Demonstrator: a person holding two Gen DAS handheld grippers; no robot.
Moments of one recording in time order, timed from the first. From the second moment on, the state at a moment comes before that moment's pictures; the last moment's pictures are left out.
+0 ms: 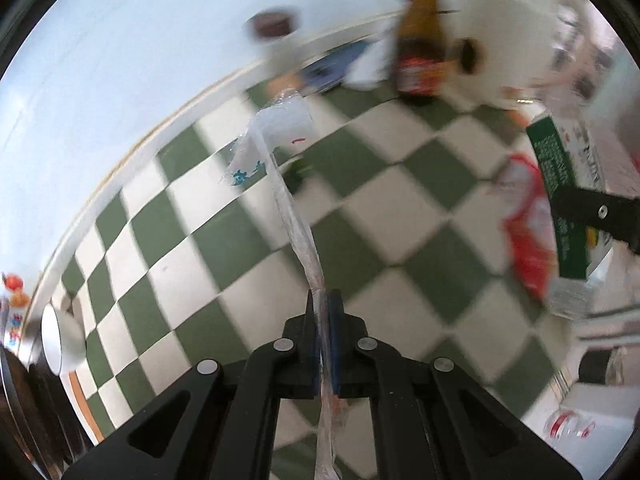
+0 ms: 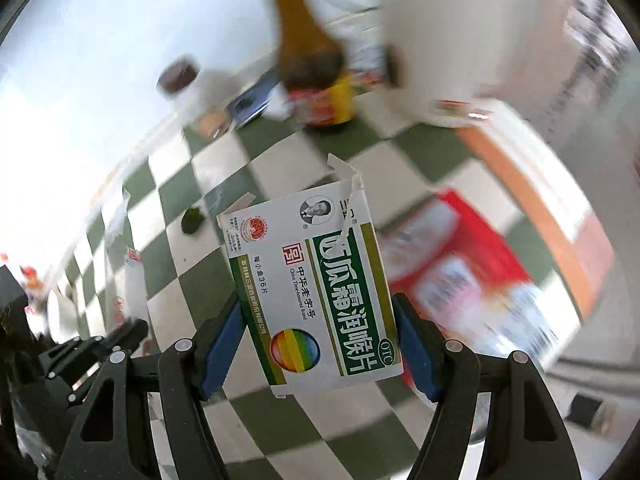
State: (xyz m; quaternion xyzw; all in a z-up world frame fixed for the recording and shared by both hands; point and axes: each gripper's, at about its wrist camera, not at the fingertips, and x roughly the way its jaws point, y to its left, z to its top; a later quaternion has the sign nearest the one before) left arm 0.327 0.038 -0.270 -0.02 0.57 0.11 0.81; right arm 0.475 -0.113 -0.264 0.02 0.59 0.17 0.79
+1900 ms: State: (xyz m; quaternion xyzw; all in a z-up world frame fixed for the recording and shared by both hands) left arm 0.274 -0.552 -0.759 0.24 0.71 -0.28 0.60; right arm 0.077 -0.693 -0.835 0.47 0.60 -0.24 0.60
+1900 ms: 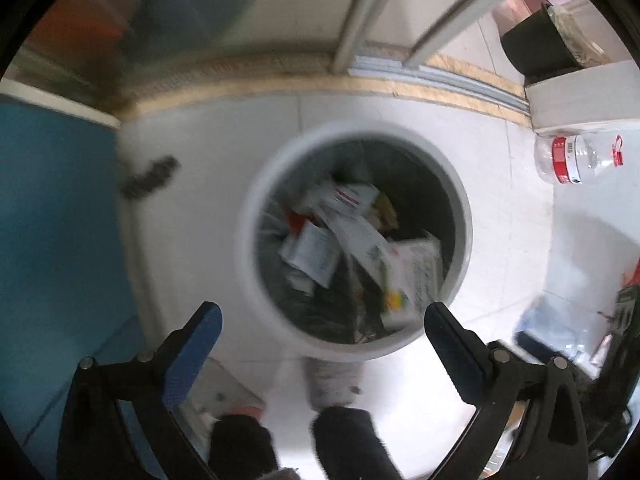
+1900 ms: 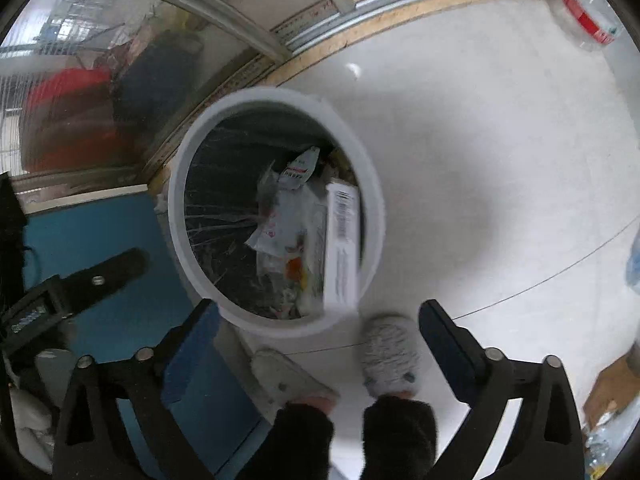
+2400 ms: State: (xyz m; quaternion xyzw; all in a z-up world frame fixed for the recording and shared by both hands) left arm 0.229 -0.498 -0.512 0.27 0.62 -0.28 0.68; right arm 0.061 -0.649 -0.576 0.33 0.60 -0.32 0.66
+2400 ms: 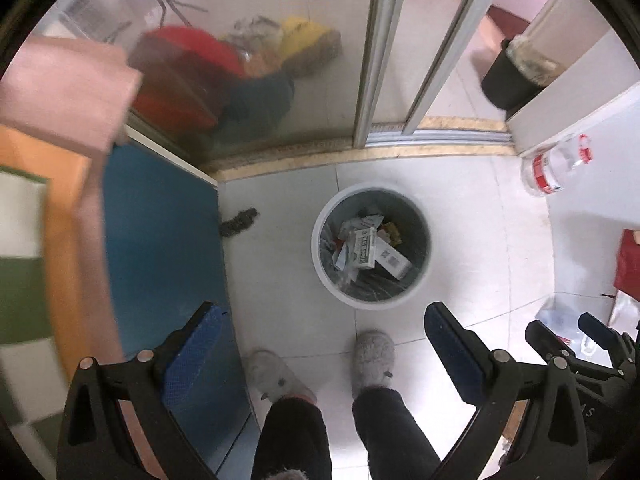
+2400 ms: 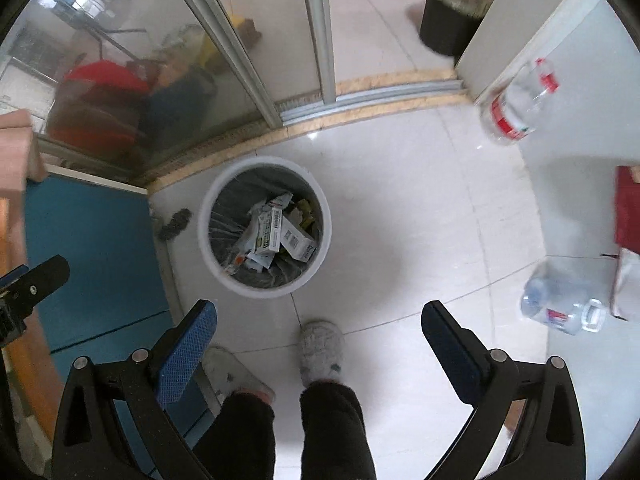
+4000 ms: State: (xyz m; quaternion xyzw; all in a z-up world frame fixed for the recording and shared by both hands) left arm 0.442 0.073 -0.349 0.00 0.59 0.24 0.77; right arm 0.500 -0.261 -0.377 0.11 0.67 -0.06 0.73
